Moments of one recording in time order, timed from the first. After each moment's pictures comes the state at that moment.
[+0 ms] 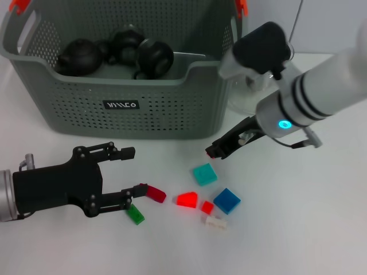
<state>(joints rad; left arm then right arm) -0.35 -2.15 0.56 0.78 2.04 1.76 -1.02 0.87 2.10 -1.56 -0.80 -2.33 -1.05 2.55</state>
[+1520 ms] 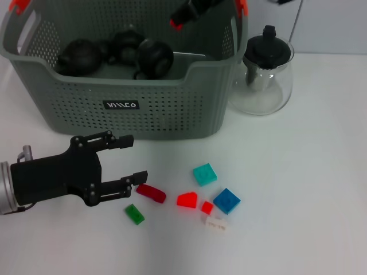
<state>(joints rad) -0.36 -2.15 0.55 0.77 2.00 1.76 -1.02 1.27 2.01 -1.03 -0.69 -2.42 -1.22 2.34</state>
